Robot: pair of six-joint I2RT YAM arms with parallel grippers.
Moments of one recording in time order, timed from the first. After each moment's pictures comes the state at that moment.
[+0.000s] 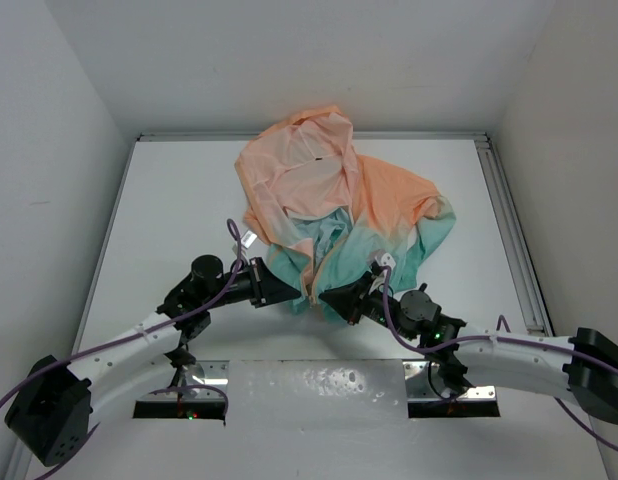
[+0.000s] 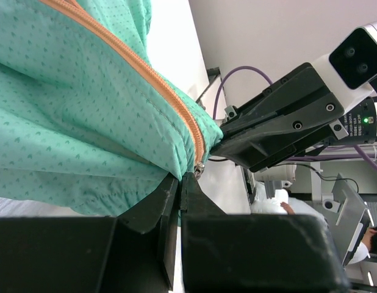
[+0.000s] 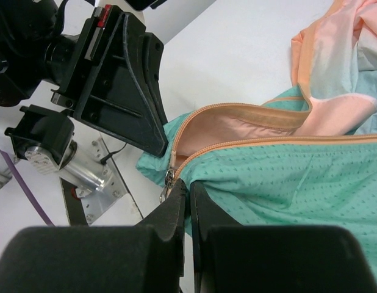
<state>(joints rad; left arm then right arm) -0.59 0.85 0.26 0.35 0.57 -1.04 1.08 0.87 0.14 0.70 0.10 0.45</state>
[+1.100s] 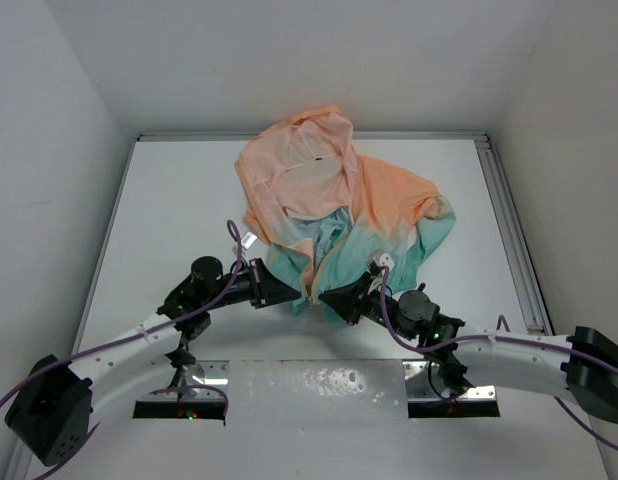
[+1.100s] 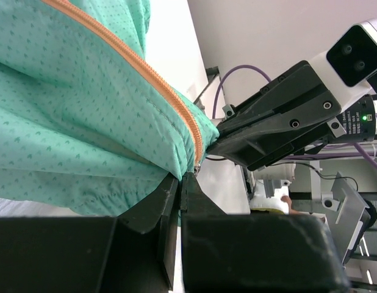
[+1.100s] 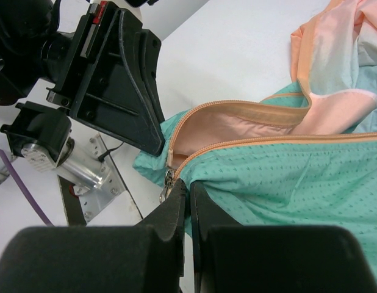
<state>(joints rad) -0.59 0.85 0.24 0.37 0.57 -1.05 1.08 0.88 0.14 0.70 0.10 0.45</state>
